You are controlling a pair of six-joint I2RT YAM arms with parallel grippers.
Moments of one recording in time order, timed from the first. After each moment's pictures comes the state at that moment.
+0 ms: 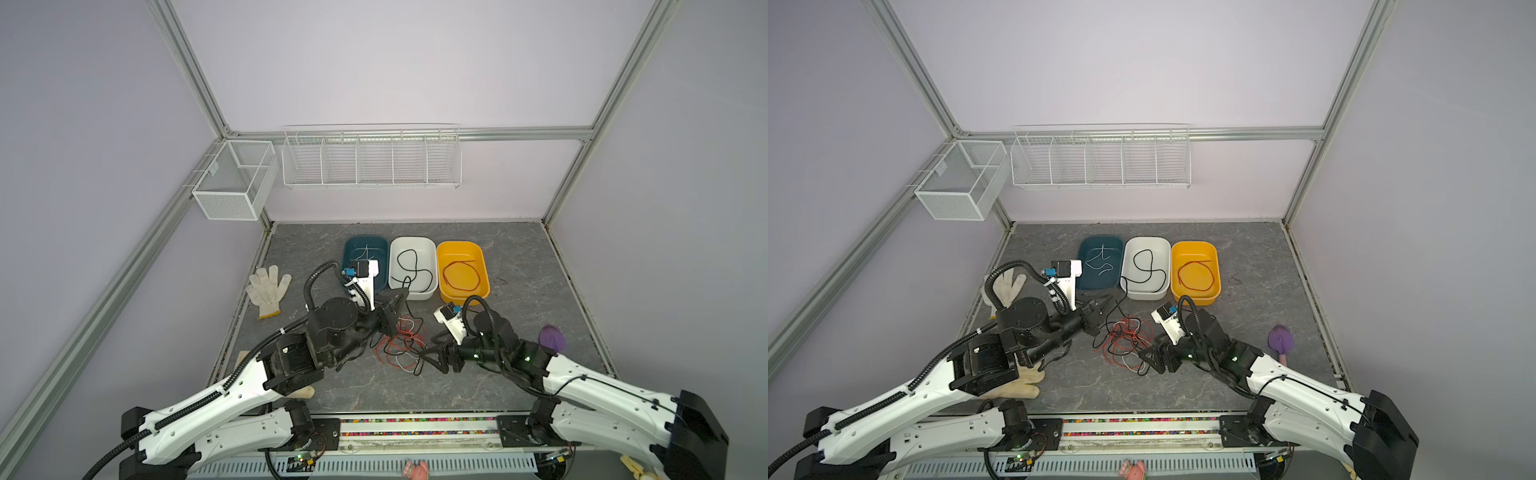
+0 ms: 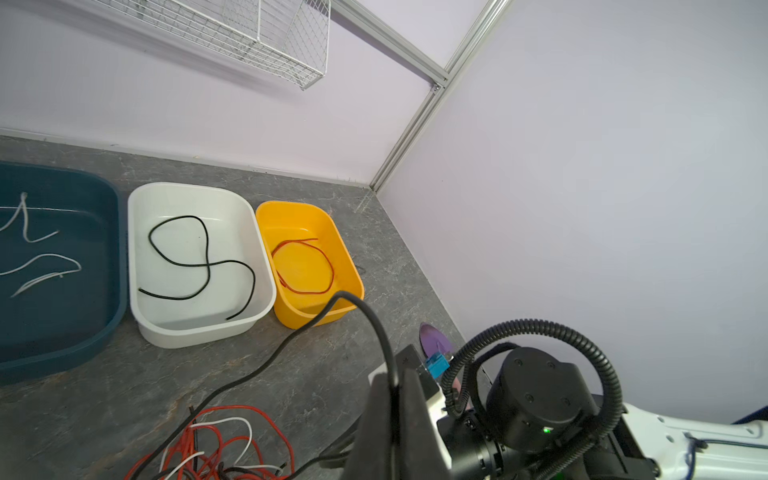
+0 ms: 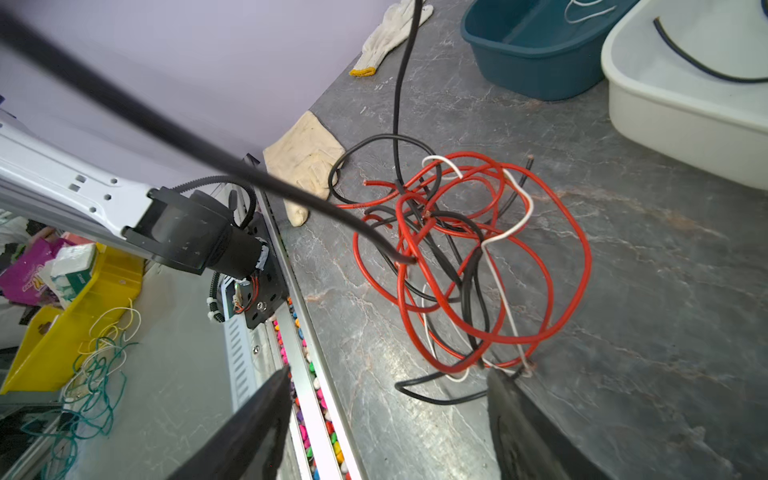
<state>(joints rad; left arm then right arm) -1.13 0.90 0.99 -0.24 -0.28 -0.67 0.90 0.98 0.51 -0.06 -0.35 0.38</state>
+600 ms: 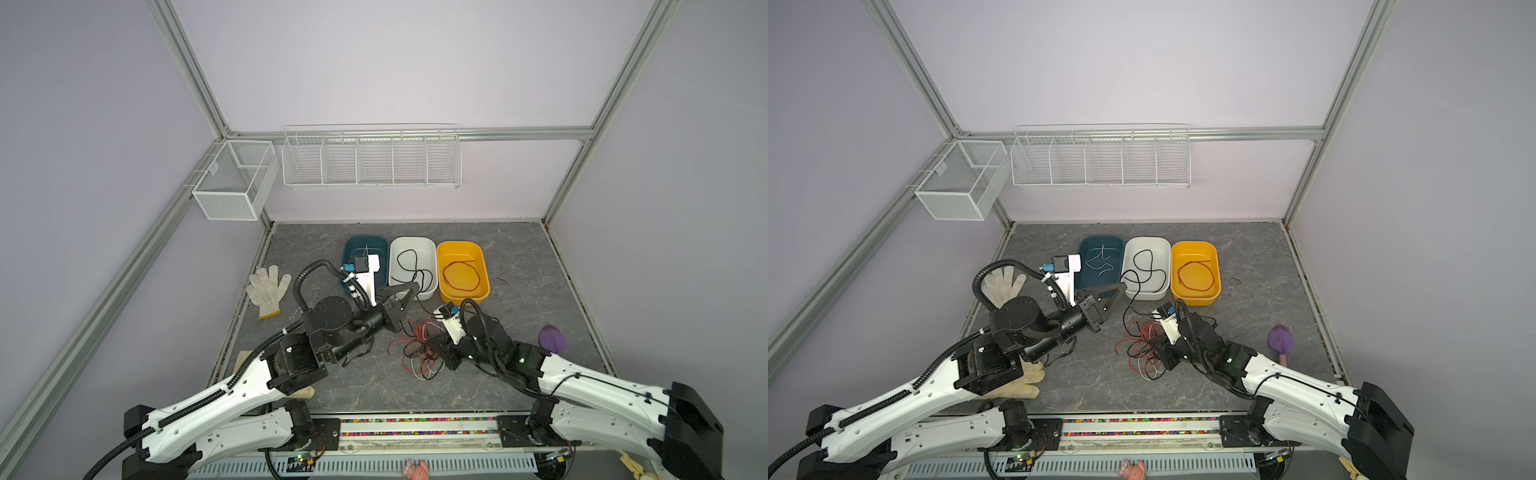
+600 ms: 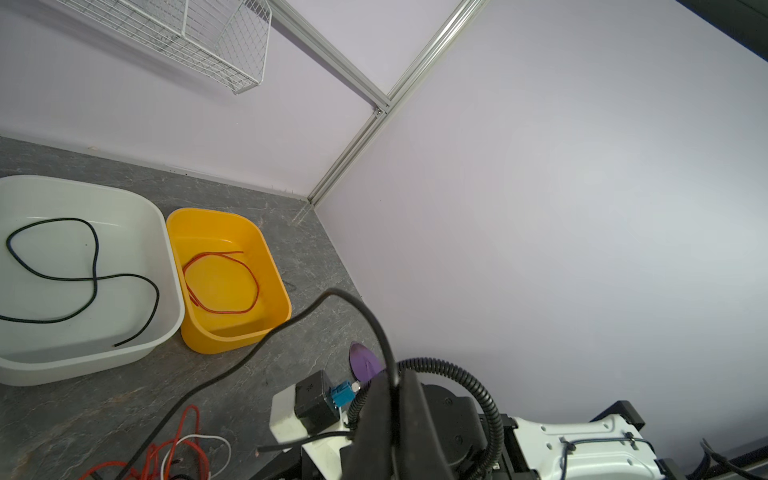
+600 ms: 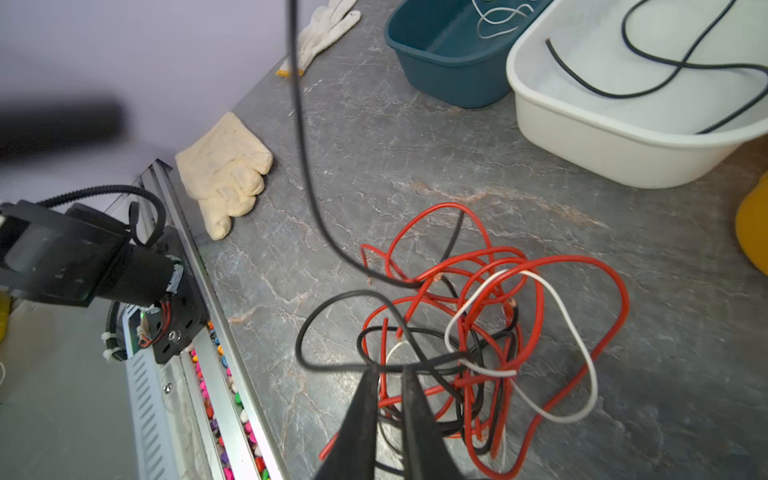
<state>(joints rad) -1.14 0.89 0.98 -0.09 -0.19 -0.76 0.94 1.02 0.52 -0.07 -0.11 0.36</state>
